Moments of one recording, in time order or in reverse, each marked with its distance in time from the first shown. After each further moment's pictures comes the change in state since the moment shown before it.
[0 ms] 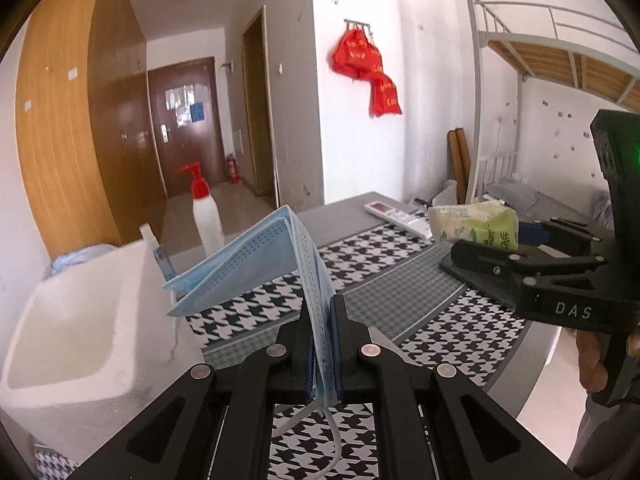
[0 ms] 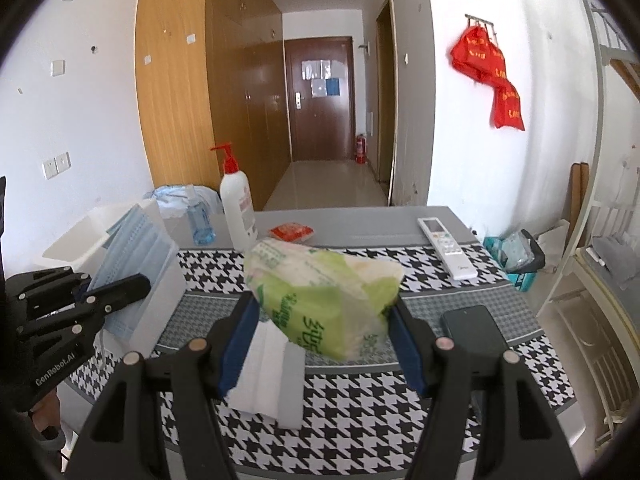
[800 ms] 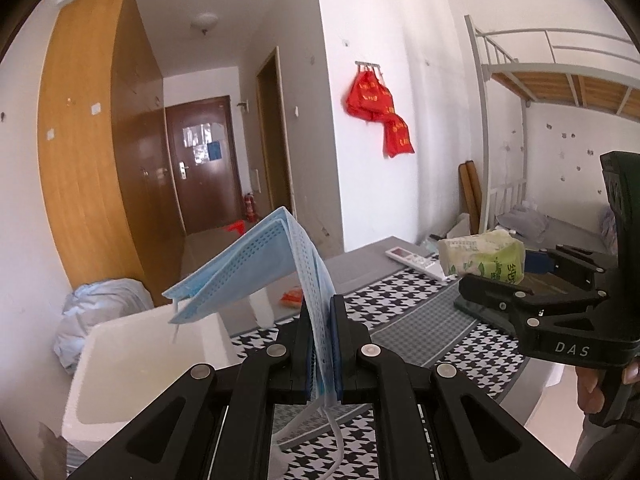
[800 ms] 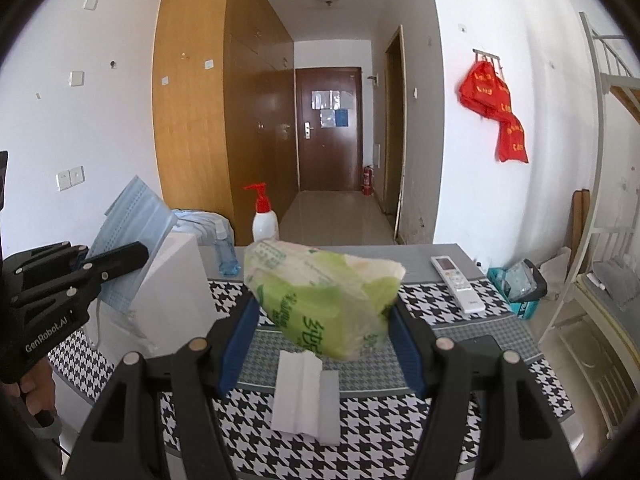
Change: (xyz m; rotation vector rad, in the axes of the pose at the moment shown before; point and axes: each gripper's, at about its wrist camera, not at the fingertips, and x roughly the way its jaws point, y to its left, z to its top) left arm -0.041 0.020 0.016 0.018 -0.144 0.065; right arm -0.026 0.037 0.014 -0.035 -0.110 0.021
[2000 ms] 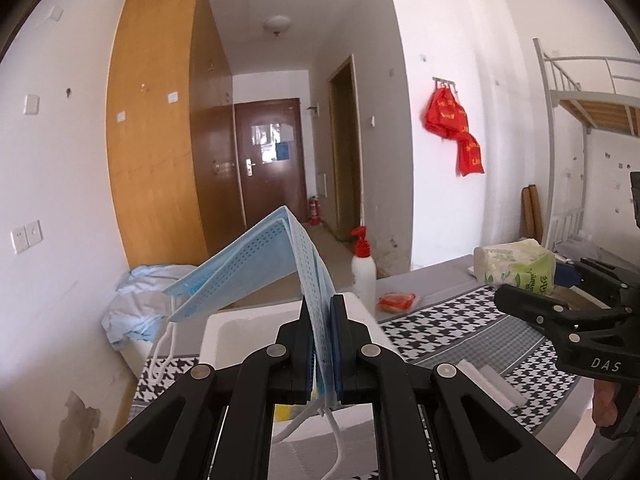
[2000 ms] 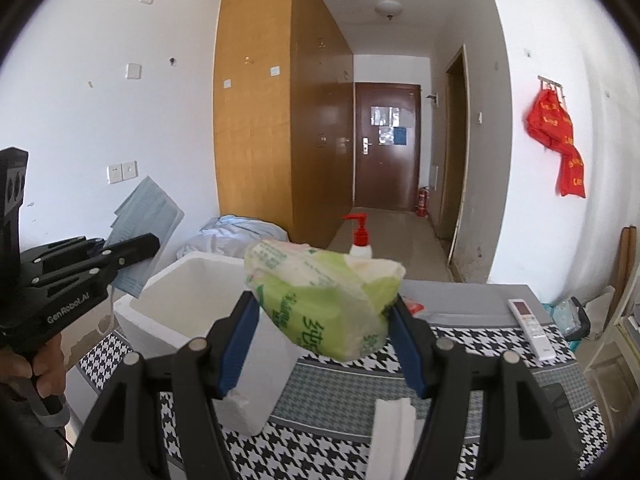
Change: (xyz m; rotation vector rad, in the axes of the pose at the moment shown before) left arm -0.034 0.088 -0.007 -0.113 -0.022 0.217; right arm 0.029 0.086 0.029 -0.098 -0.046 0.187
